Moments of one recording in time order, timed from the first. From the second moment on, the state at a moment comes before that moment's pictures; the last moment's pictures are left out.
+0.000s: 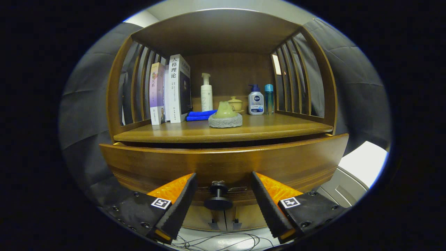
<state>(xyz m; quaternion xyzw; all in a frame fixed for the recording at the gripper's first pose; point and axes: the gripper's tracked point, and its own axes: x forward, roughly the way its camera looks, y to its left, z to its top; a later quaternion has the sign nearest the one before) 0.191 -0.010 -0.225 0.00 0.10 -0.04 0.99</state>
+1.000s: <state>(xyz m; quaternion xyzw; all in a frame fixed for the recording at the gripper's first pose) 0.223 -0.012 -0.233 -0.03 0.11 -0.04 0.99</state>
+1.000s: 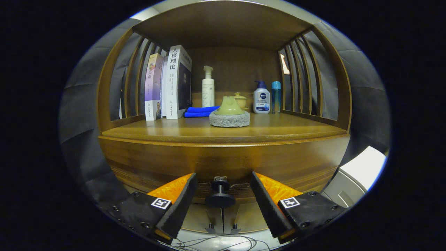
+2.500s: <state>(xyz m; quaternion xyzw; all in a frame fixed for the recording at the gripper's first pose) 0.017 0.014 -0.016 -0.07 -0.04 -0.01 1.00</state>
